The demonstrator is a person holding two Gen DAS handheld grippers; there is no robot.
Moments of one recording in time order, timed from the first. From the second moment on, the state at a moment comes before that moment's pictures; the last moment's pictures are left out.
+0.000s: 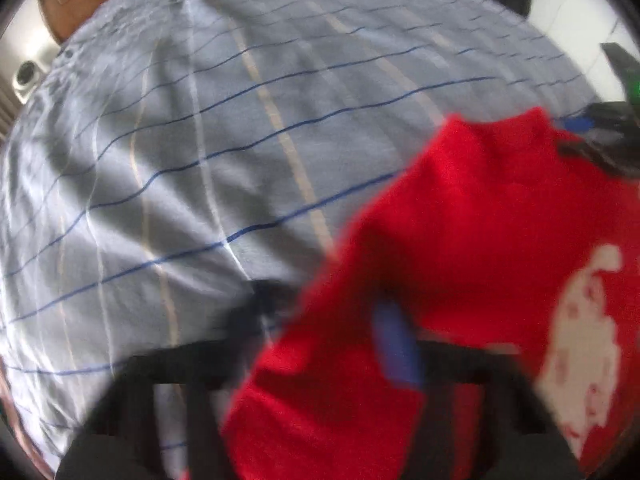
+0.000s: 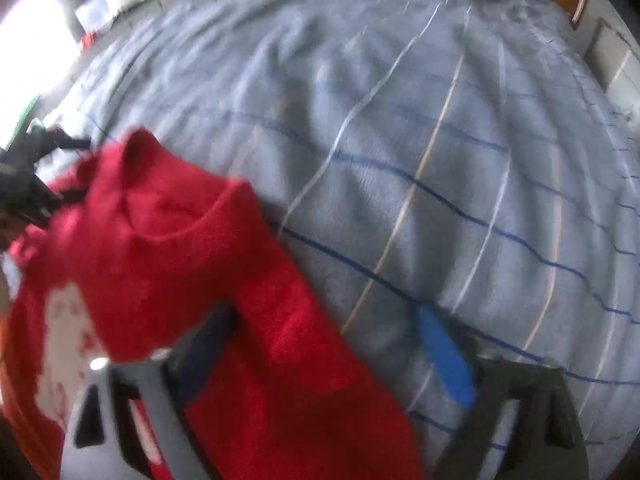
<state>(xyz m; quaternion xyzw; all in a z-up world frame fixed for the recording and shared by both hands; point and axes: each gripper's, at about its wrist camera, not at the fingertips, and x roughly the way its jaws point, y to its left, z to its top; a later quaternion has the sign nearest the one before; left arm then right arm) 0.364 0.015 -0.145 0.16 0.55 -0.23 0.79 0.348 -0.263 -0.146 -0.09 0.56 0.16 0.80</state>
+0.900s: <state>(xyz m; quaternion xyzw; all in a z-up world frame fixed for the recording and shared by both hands) 0.383 0.058 -0.079 0.02 0.43 -0.07 0.90 0.365 -0.292 -0.093 -0.11 0.44 -0.01 0.89</state>
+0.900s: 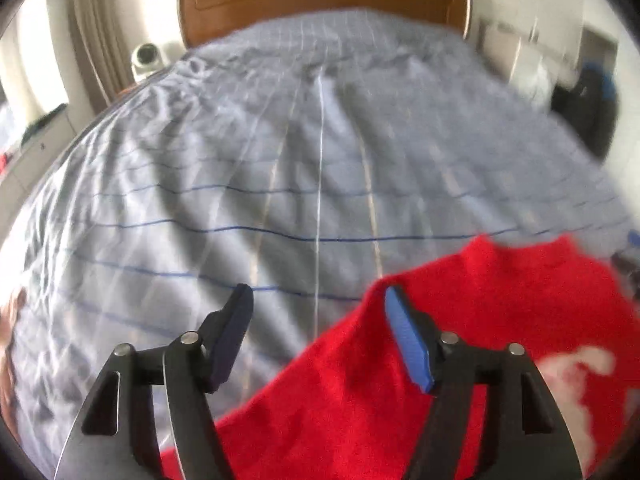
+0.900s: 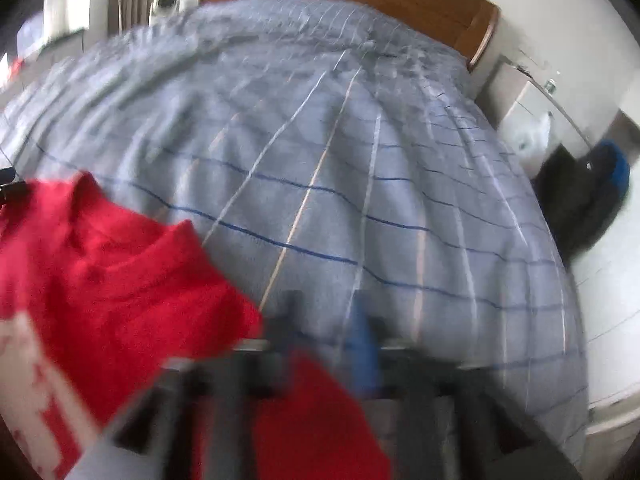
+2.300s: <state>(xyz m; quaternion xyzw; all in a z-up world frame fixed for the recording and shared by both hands) 0.008 0.046 -0.121 0.00 0.53 -0.13 0.84 -0.034 -0.242 -0.117 0.03 0.53 0.01 0.85</state>
